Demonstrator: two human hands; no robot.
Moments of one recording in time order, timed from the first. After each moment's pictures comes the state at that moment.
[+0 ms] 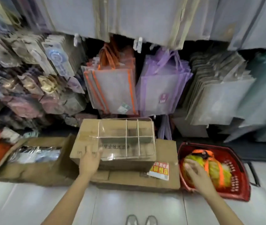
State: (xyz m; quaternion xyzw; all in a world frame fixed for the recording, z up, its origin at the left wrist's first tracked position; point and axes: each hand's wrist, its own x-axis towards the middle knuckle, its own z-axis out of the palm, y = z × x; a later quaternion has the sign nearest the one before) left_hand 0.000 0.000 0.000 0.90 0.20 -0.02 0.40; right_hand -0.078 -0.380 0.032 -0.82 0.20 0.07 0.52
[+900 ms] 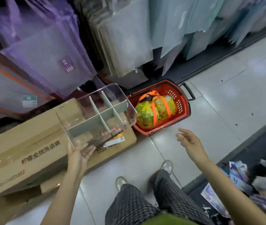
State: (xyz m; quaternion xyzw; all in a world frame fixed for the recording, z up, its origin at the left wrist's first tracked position) left_hand -0.009 -0.204 -0.036 0.60 0.23 -0.21 0.74; right_hand -0.197 -0.530 0.007 -0.70 0.43 0.01 0.57
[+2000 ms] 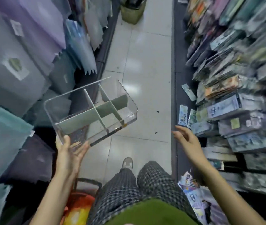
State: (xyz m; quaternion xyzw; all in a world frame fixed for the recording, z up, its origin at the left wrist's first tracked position) left_hand 0.019 -1.163 0.016 0.60 -0.07 -0.50 0.61; right_hand -0.334 -1.210 0.037 -0.47 0.69 -0.27 0.49
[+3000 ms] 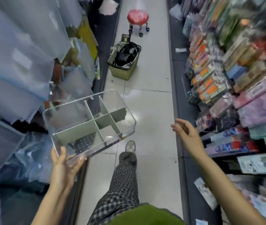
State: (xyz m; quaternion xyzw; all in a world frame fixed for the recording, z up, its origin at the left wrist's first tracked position) left_hand 0.005 -2.038 0.009 0.61 -0.10 -0.49 0.62; right_hand -0.350 -2.115 0.042 -0.47 0.65 -0.37 0.48
